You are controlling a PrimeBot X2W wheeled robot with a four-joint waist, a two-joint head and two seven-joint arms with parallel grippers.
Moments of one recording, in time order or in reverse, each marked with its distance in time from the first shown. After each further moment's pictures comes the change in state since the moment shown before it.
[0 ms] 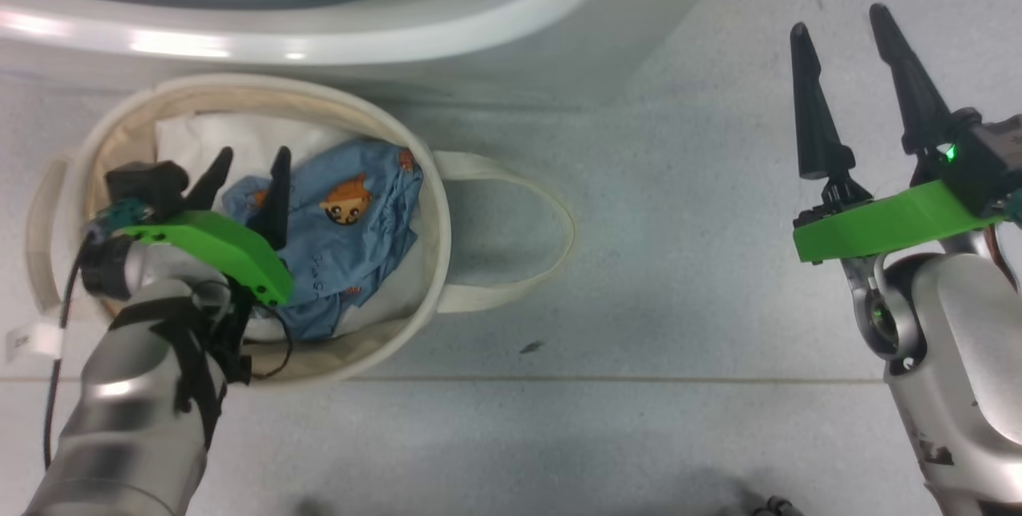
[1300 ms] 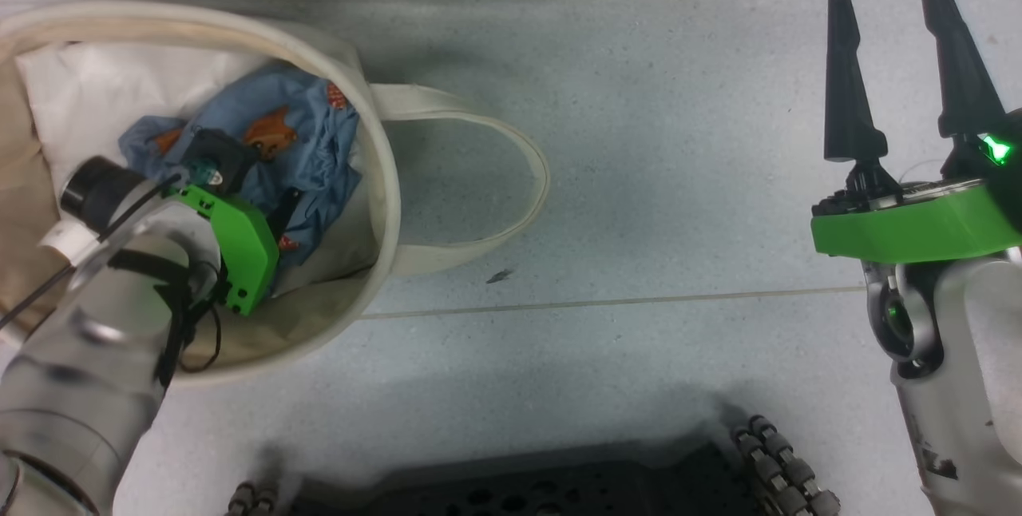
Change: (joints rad) left arm -0.215 0.097 -0.670 0.157 -0.014 -0.007 0.064; right arm 0.033 0.056 -0.081 -0.157 -0.077 0.000 0.006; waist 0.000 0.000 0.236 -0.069
